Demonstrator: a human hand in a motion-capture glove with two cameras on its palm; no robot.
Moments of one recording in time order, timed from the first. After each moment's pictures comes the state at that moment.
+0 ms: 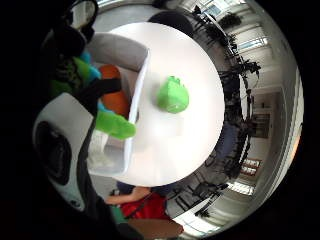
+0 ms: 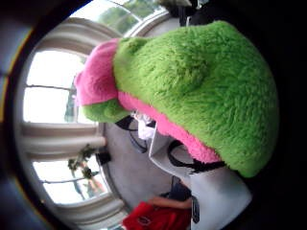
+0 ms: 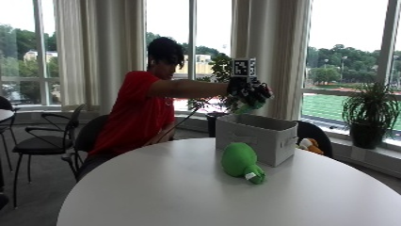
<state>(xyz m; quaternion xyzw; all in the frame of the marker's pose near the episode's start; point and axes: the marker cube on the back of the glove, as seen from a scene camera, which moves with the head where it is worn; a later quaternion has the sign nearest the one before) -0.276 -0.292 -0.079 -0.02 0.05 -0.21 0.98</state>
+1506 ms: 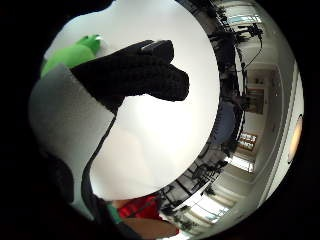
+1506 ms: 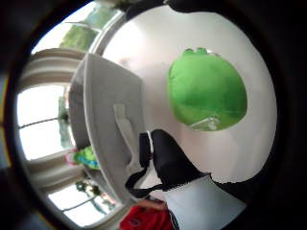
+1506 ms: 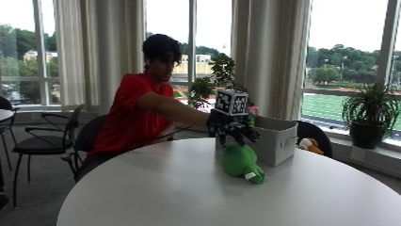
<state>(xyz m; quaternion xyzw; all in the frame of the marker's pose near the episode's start) -0.032 -0.359 0.020 -0.08 0.09 0.04 0.99</state>
